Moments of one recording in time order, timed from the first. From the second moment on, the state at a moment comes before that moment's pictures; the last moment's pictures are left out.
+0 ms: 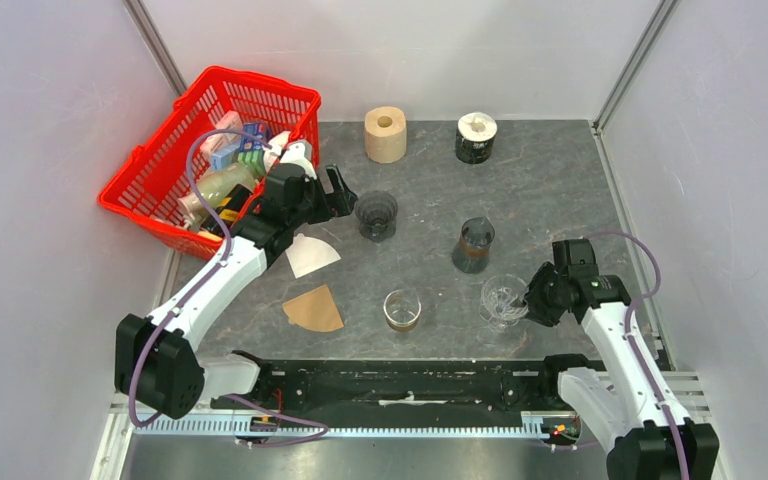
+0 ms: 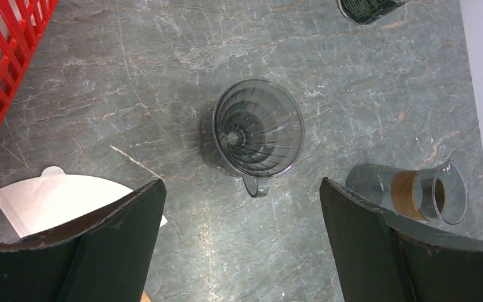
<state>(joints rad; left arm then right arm) -0.40 1.27 0.98 -0.21 -0.02 -0.50 0.06 0.83 0.61 -0.93 -0.09 0.75</state>
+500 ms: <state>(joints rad) -0.40 1.27 0.98 -0.21 -0.02 -0.50 0.06 0.84 0.58 -0.86 -0.12 0.74</state>
